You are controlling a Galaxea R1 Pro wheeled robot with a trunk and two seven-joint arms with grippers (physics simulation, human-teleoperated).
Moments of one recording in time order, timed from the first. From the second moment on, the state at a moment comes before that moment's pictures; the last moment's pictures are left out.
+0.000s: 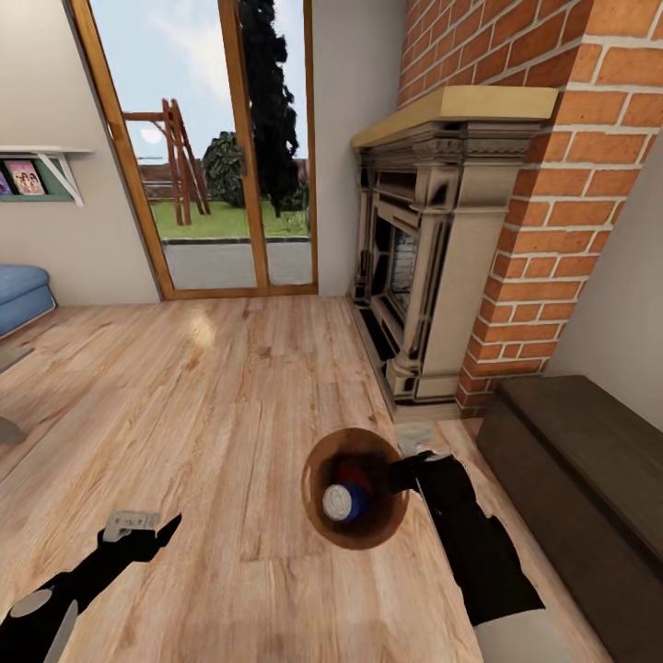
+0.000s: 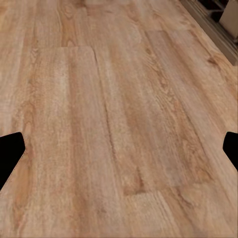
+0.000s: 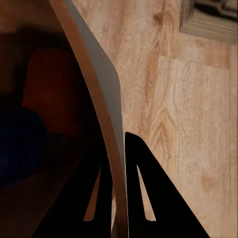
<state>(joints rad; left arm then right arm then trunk) -0.20 0.20 0.31 -1.12 0.03 0.12 -0.48 -0.51 0.13 0.12 -1.34 0.38 0.97 0.24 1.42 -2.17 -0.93</state>
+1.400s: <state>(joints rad) -0.20 0.17 0.31 -0.96 0.03 -0.07 -0.47 -0.20 0.10 -0.10 -1.24 0.31 0.30 0.29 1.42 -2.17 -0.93</state>
